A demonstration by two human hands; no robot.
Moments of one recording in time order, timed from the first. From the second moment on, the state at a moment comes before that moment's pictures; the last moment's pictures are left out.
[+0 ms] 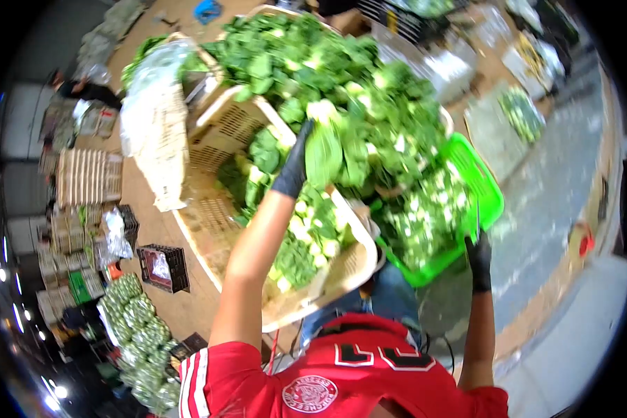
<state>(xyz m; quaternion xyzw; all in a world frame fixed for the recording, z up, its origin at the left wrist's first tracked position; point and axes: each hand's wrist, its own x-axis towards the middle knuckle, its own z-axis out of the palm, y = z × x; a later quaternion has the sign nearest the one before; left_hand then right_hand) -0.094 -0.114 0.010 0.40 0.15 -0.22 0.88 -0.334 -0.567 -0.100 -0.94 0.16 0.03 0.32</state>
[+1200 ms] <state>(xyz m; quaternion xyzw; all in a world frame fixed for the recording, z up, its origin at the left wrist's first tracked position) -0.106 0.090 -0.139 0.93 -0.02 0.12 0.34 -0.354 -0.428 -0.120 -0.84 0.27 0.22 0.42</state>
